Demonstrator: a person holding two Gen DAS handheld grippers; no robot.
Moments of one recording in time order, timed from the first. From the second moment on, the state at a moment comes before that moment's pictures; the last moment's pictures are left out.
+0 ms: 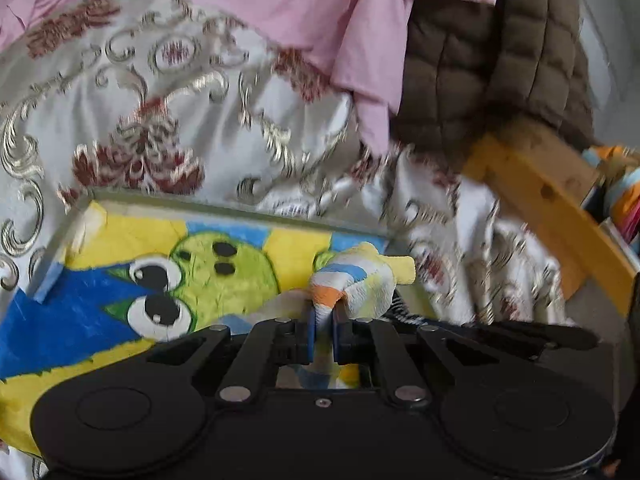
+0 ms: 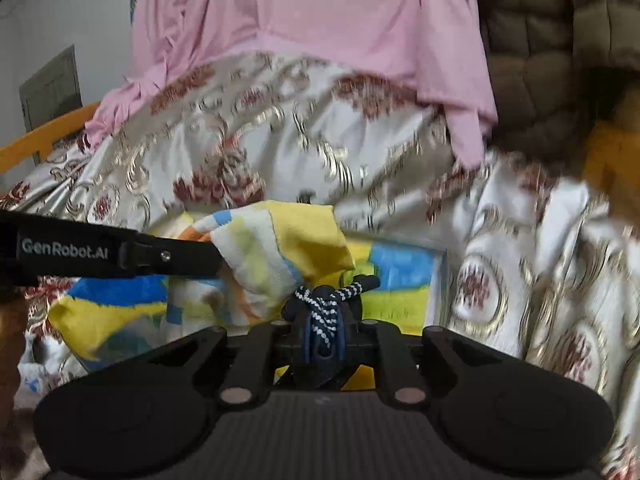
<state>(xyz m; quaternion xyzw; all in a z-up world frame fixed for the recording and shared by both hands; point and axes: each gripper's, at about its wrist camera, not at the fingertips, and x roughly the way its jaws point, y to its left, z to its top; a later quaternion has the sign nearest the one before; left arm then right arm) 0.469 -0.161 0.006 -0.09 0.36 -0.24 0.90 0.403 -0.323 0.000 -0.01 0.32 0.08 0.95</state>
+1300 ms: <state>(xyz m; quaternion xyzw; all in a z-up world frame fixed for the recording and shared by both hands) 0.216 -0.084 0.143 -0.07 0.18 -0.16 0.97 0.185 -0.308 0.135 -0.03 0.14 0.08 0.99</state>
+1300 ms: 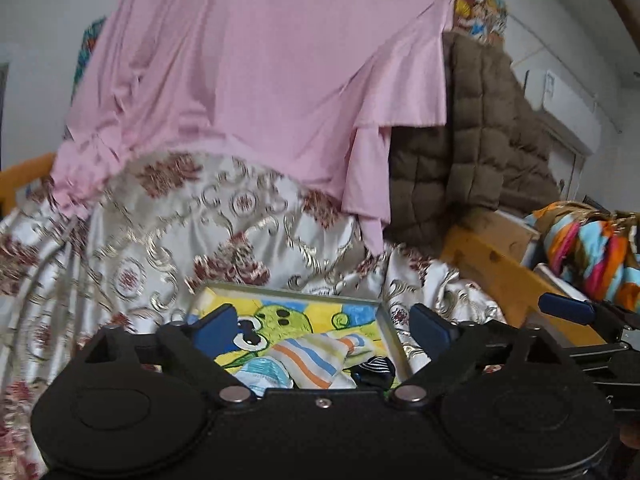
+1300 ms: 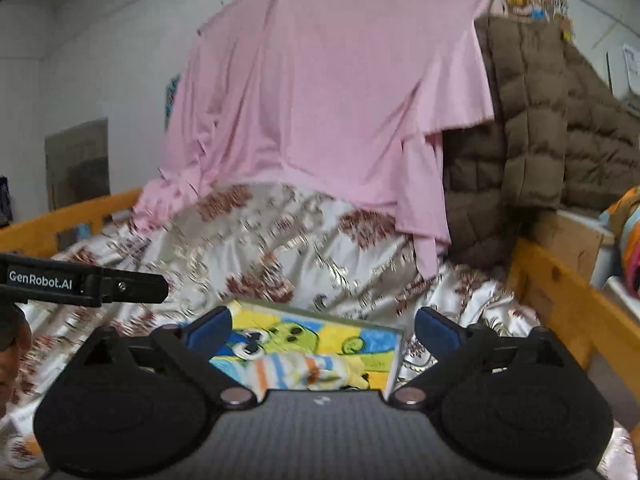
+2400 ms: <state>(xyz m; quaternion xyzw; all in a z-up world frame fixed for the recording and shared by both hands) 0.008 -0.023 0.066 -0.01 0.21 -0.11 0.97 -0.032 -0.263 0.068 -0.01 0.16 0.03 0.99</state>
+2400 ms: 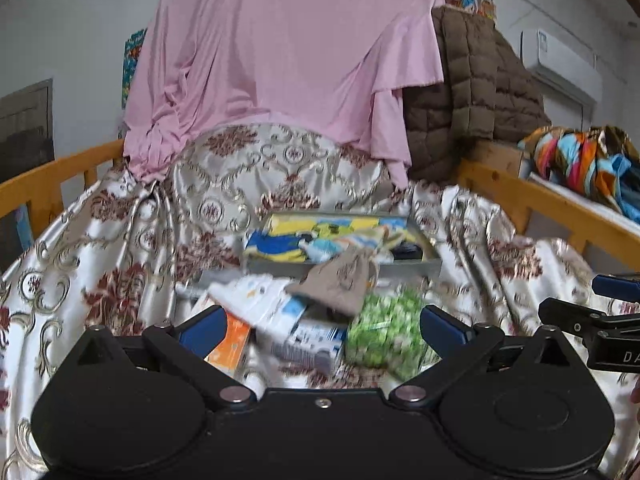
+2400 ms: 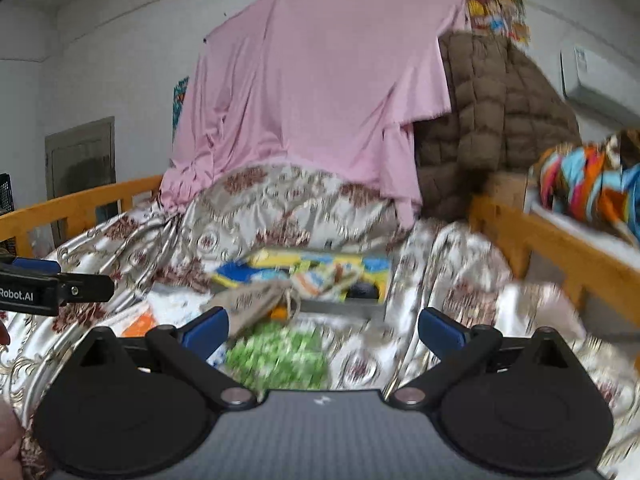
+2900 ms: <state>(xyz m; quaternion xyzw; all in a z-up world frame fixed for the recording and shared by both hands) 0.019 -0.018 0.017 0.02 0.30 -0.08 0.95 -0.015 -0.259 0.021 -0.01 0.24 0.07 0.97</state>
